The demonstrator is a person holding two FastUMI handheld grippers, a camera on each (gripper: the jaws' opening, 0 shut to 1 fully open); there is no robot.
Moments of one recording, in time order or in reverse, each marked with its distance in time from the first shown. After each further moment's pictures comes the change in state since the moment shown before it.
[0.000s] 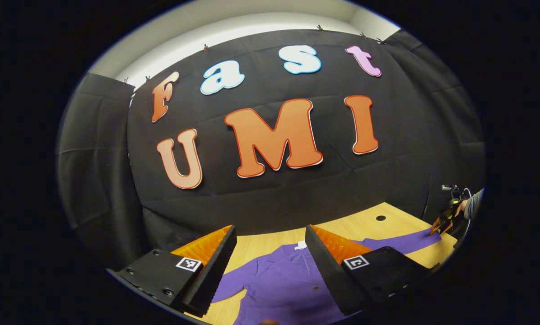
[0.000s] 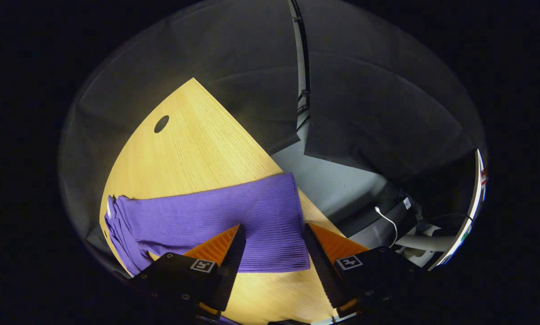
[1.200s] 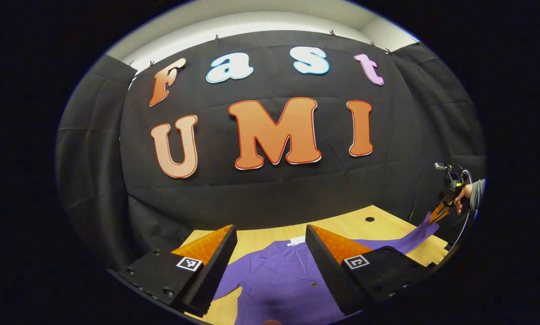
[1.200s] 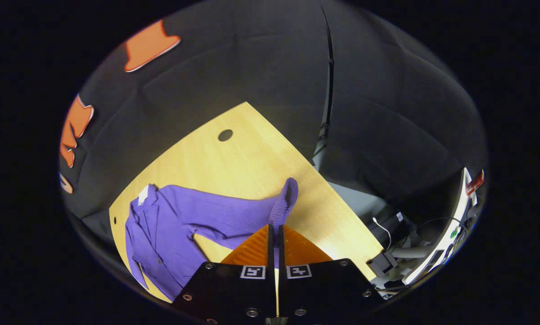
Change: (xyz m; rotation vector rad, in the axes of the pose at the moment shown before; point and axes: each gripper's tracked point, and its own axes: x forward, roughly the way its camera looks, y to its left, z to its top) left arm 0.002 0.053 -0.027 -0.102 -0.012 -0.102; right arm -0.169 0.094 -0.030 -0.124 -0.220 0.067
